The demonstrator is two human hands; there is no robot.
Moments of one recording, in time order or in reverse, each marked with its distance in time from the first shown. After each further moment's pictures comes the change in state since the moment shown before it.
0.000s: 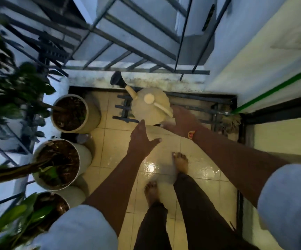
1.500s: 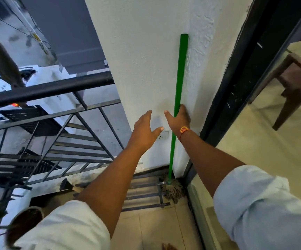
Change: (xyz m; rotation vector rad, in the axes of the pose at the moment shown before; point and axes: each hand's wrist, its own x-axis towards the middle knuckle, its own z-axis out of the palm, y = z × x) left_hand -0.126 0.561 -0.001 0.091 0.088 0.690; right_hand -0.154 0.205 -0.427 0.838 0.847 0.290
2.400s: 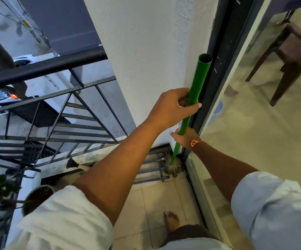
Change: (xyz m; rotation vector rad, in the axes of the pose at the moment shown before) left_hand -0.089 0.107 0.012 -0.279 -0.139 0.308; right_hand -0.106 0.134 -0.044 -0.312 -0.366 0.015
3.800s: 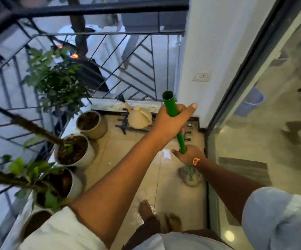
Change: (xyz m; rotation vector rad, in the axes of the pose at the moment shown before) left_hand -0.440 0.064 0.051 -0.396 0.449 -0.296; right_hand -0.370 0.058 0.174 -0.424 -0.294 -0.119
